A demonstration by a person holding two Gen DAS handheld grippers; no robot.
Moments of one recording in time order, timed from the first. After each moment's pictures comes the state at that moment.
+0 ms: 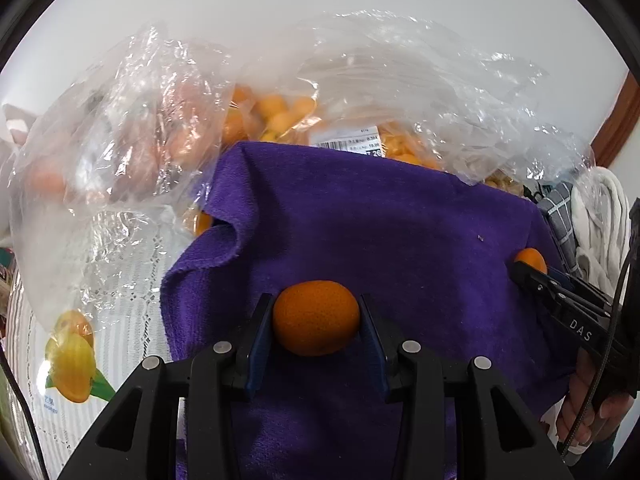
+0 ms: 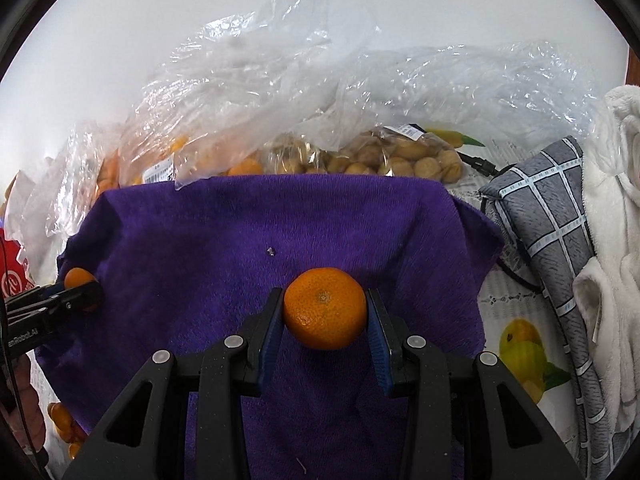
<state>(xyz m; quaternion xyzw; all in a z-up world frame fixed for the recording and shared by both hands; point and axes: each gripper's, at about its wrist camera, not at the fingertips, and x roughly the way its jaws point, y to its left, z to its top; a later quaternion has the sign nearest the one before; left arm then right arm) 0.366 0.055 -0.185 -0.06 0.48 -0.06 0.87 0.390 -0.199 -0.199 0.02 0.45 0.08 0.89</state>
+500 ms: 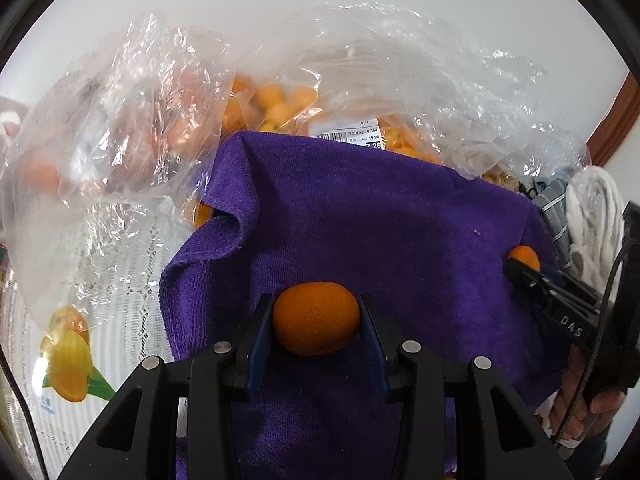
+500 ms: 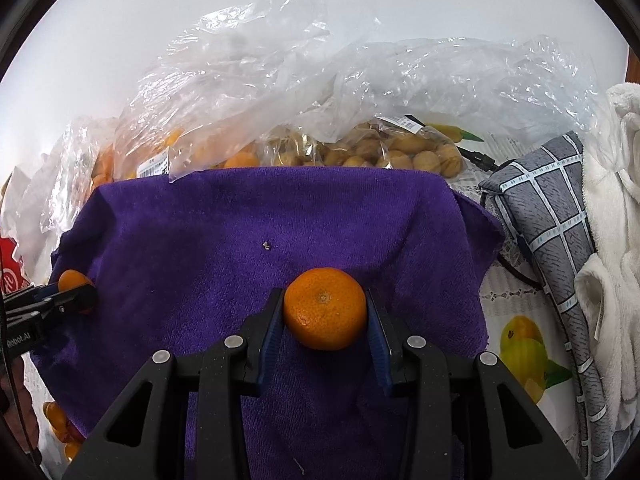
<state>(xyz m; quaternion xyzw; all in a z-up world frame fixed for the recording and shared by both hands) 0.369 0.069 -0.185 -0.09 0.49 -0.08 0.86 0.392 -0.197 -0.203 0.02 0.46 0.07 0.89</state>
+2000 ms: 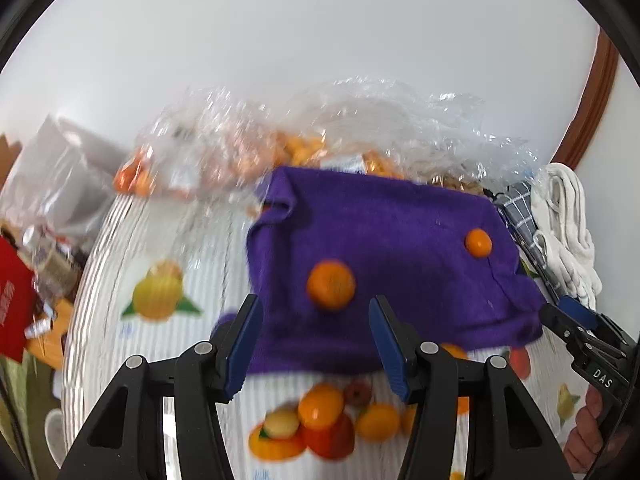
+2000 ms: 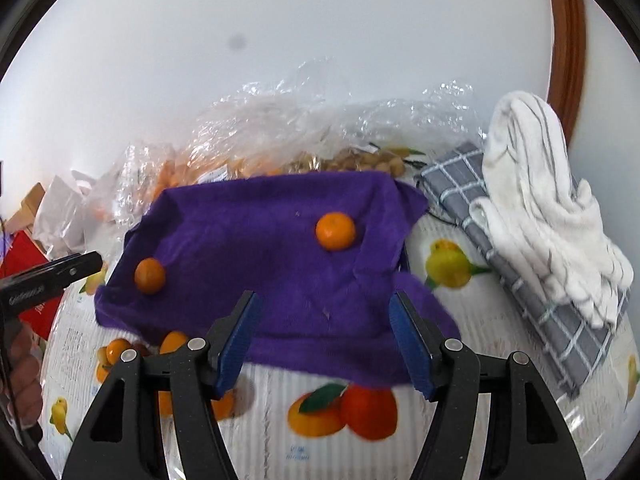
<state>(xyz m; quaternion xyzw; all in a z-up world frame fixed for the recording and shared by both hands) 0.252 0.091 -0.115 -0.06 0.43 -0.05 0.90 0.246 -0.201 -0.131 0.05 0.41 0.06 0.91</state>
